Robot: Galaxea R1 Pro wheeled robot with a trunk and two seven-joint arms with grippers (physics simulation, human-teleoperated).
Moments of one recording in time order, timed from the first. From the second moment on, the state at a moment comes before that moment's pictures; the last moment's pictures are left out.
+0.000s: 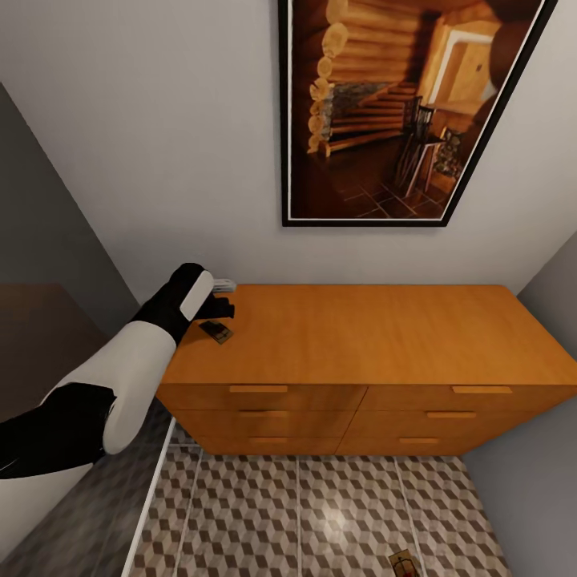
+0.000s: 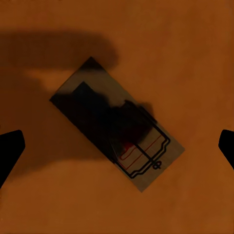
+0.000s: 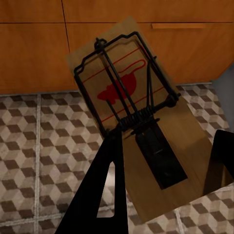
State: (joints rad) left arm -1.34 -0.07 -0.13 -0.55 0.41 1.02 0.44; right arm -0.19 0.06 0.52 -0.02 -0.42 -1.04 -0.30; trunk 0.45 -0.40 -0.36
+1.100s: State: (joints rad) left arm -1.34 -0.07 -0.03 -0.45 0.42 1.02 0.44; right arm -0.19 0.06 0.52 -0.02 -0.42 -1.04 -0.30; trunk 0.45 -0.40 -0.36
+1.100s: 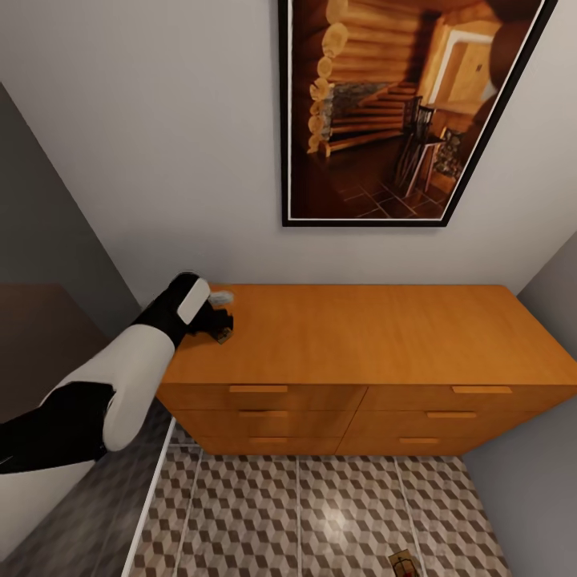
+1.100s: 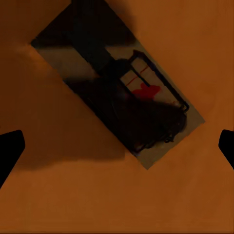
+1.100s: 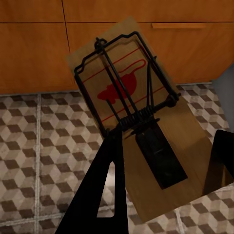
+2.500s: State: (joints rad) left arm -1.34 -0.07 0.00 -0.39 0.42 1.02 0.44; right arm -0.19 0.06 0.52 -0.02 -0.42 -1.04 -0.30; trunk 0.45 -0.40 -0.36
